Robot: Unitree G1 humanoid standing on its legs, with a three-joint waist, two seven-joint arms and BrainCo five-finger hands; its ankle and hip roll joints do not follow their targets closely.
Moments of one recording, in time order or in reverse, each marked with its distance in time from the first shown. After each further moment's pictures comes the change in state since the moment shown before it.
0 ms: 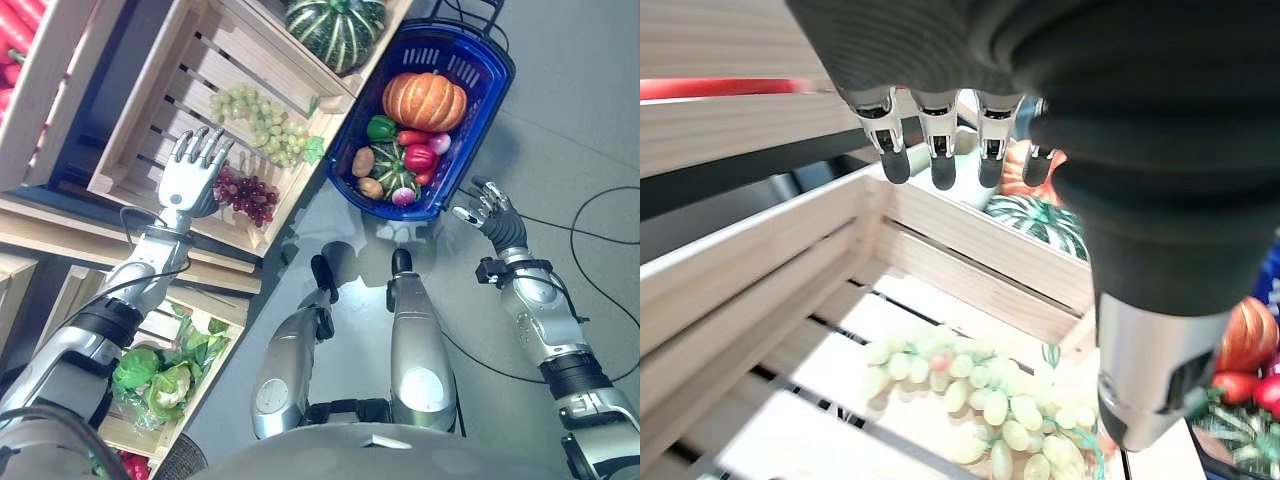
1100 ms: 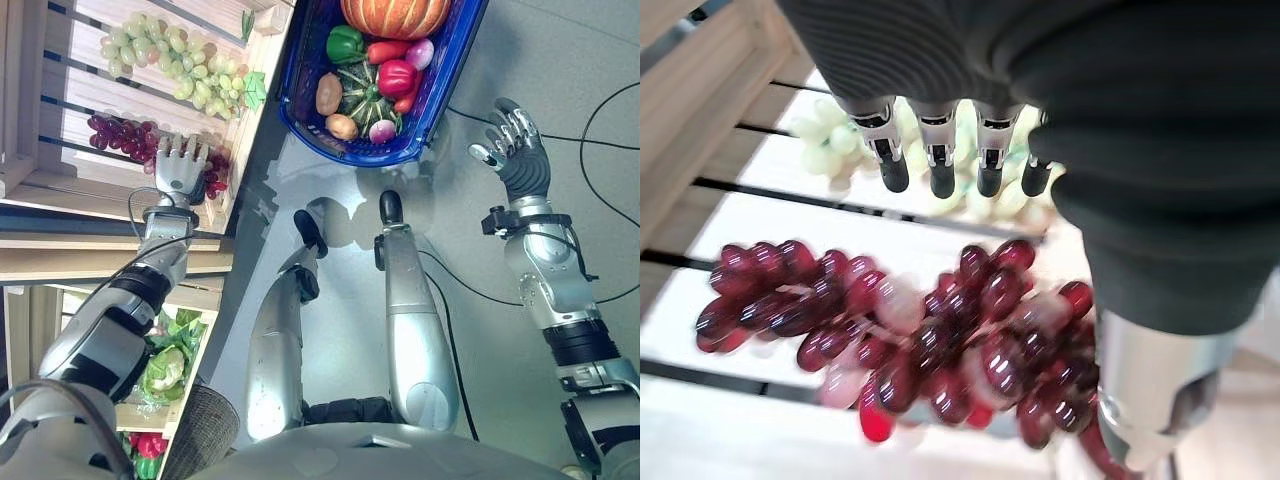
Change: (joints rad) left arm -0.133 -0.143 -0.094 0.339 0.060 0.286 -0.238; right arm -0.123 -0.010 -0.020 -0.107 0.031 -0.024 -0.081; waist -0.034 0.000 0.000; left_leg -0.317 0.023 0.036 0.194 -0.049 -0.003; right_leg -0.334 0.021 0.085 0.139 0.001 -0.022
